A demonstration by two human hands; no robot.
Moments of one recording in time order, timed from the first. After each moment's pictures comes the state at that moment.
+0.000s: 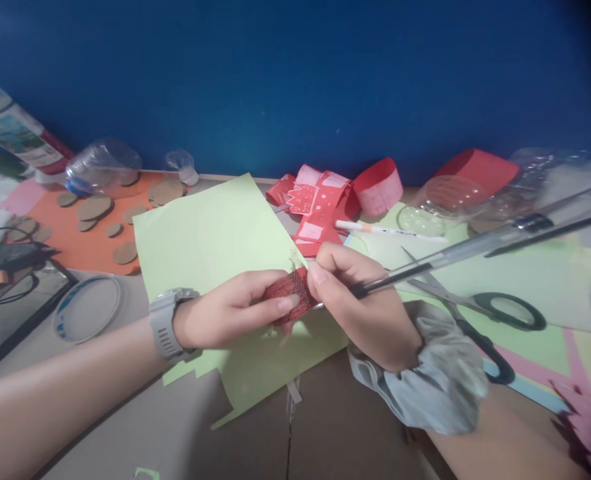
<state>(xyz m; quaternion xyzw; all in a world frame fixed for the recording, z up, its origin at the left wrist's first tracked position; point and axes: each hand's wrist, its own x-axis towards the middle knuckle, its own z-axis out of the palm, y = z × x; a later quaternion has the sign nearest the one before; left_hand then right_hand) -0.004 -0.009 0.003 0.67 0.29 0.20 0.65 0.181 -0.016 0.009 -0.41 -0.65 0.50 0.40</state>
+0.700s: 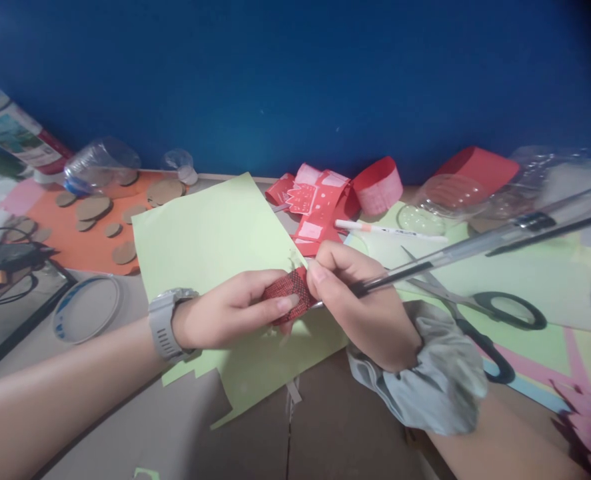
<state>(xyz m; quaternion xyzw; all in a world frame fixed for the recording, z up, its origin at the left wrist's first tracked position) -0.005 -0.009 0.003 0.67 0.29 0.20 0.65 0.182 -0.016 0.009 -0.41 -0.65 0.49 0.41</state>
